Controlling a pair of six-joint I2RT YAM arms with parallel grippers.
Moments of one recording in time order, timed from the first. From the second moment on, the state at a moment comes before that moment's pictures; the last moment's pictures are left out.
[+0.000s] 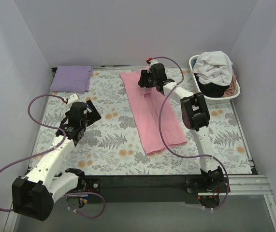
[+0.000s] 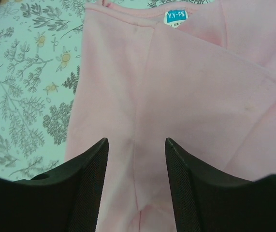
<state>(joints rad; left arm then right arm) -0.26 0.99 0.71 -0.34 -0.32 -0.61 0.46 2.47 1.99 -0.01 -0.19 0.32</state>
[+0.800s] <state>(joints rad) -0.26 1.00 0.71 -0.34 -0.27 -0.60 0.91 1.53 0.89 -0.52 -0.04 0.30</state>
